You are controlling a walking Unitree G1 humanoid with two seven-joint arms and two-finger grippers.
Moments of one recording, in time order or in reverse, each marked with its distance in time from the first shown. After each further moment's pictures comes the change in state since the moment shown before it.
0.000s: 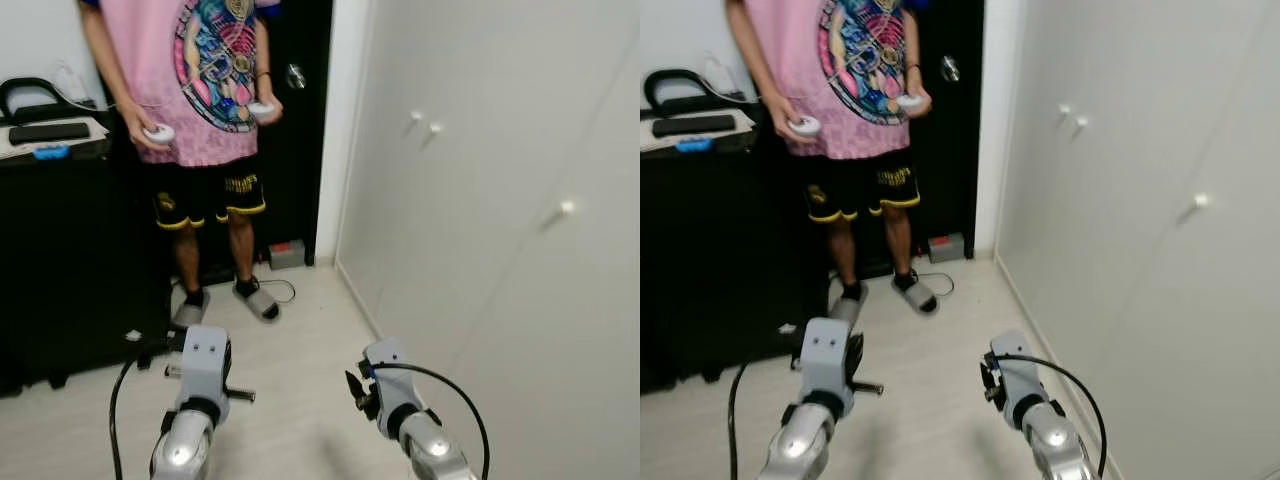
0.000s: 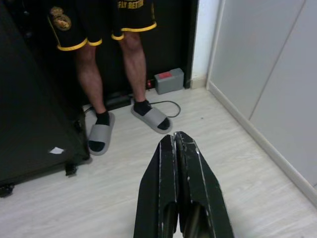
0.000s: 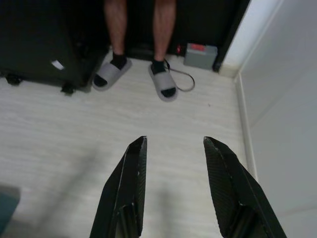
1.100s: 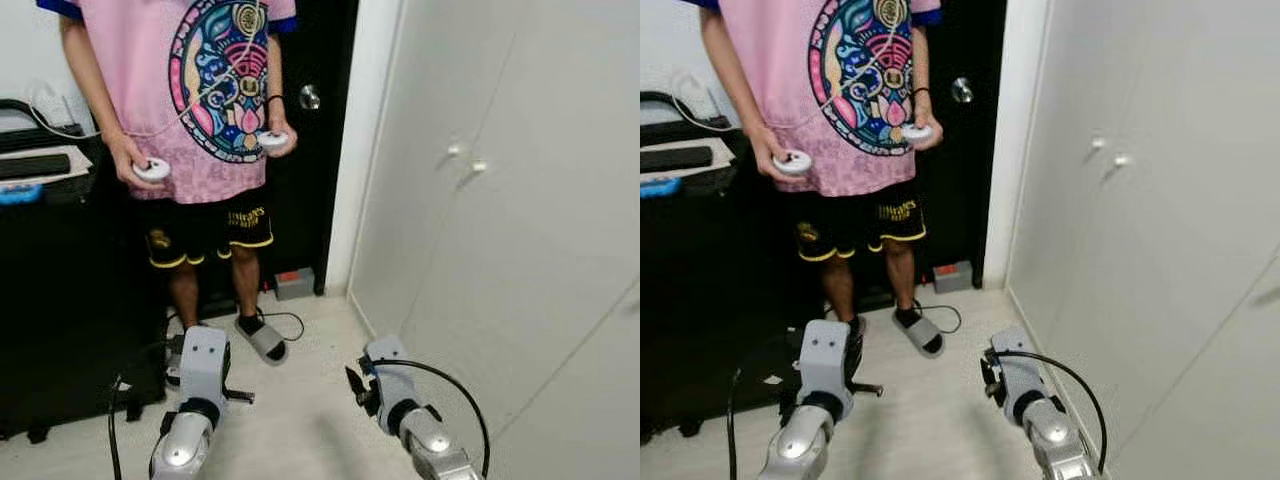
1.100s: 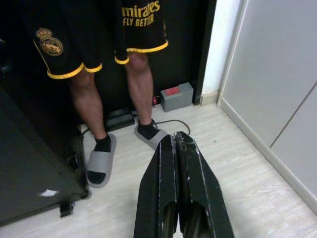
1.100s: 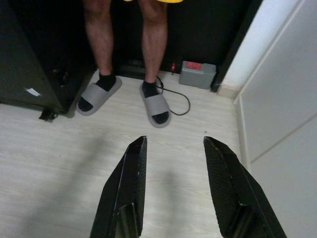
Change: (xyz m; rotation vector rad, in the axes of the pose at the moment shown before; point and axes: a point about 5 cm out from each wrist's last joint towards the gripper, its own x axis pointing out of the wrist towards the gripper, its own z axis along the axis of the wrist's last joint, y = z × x) left arm -0.002 0.005 -0.002 0.013 0.012 0.005; right arm 0.001 0.006 -0.001 0.010 0.008 0.020
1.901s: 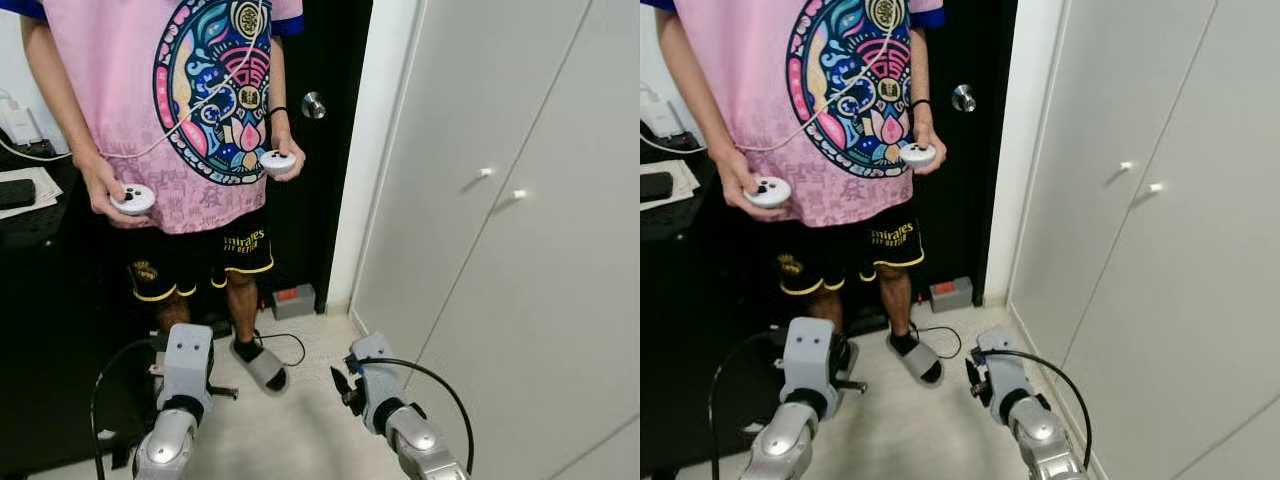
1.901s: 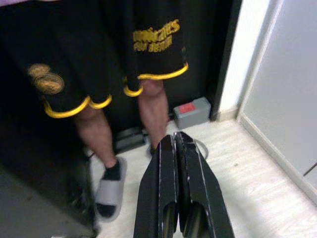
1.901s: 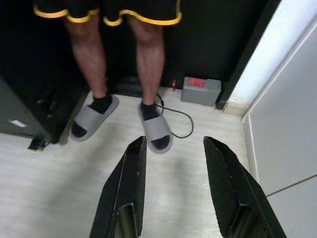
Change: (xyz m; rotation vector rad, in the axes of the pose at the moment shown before) left arm 0.003 0.004 0.003 0.000 -0.009 0.011; right arm 0.002 -0.001 0.002 -0.002 0.000 -0.001
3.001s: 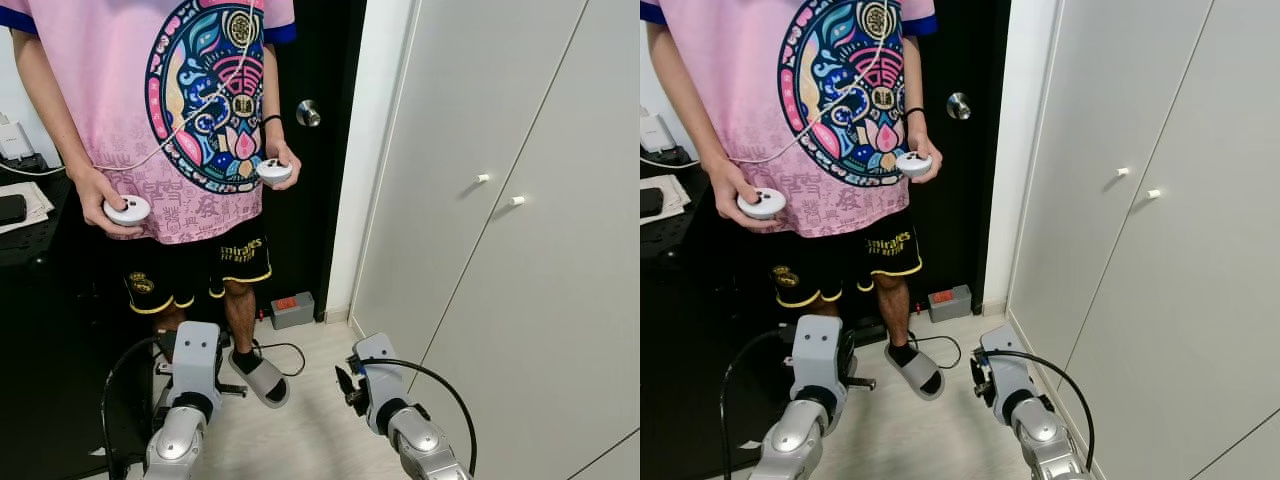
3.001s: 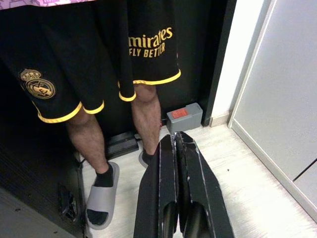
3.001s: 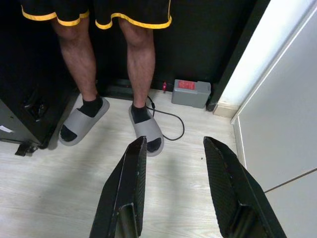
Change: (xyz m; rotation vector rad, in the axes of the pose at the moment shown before) left arm 0.003 -0.001 0.001 -0.016 -0.001 0.018; right arm 0.001 0.000 0.000 -0.015 -0.002 -0.023
